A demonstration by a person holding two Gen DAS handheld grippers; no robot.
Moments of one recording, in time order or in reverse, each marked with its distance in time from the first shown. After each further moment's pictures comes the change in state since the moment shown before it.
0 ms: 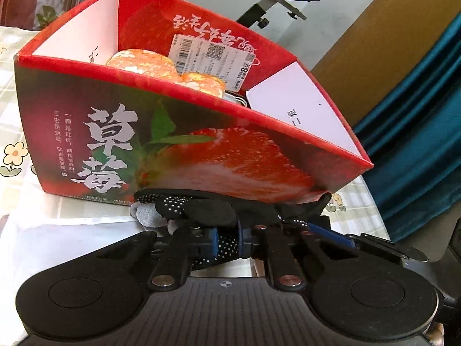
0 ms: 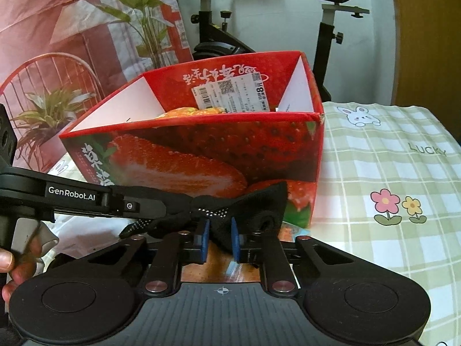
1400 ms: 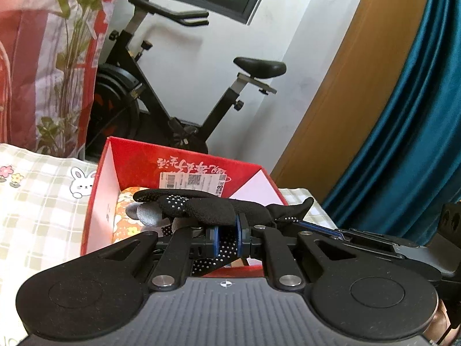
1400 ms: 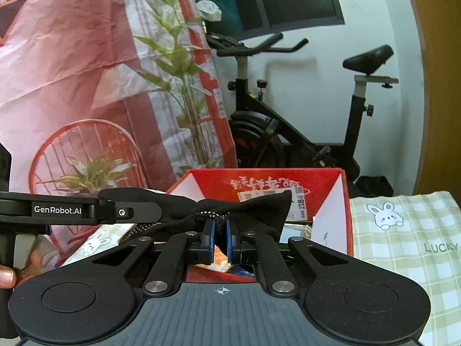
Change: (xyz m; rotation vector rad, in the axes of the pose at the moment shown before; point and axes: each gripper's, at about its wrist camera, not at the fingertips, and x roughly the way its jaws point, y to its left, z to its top) left arm -0.089 -0.041 0.067 0.160 -0.274 0.023; right arm -0.055 0.033 0.103 -0.047 -0.220 0.114
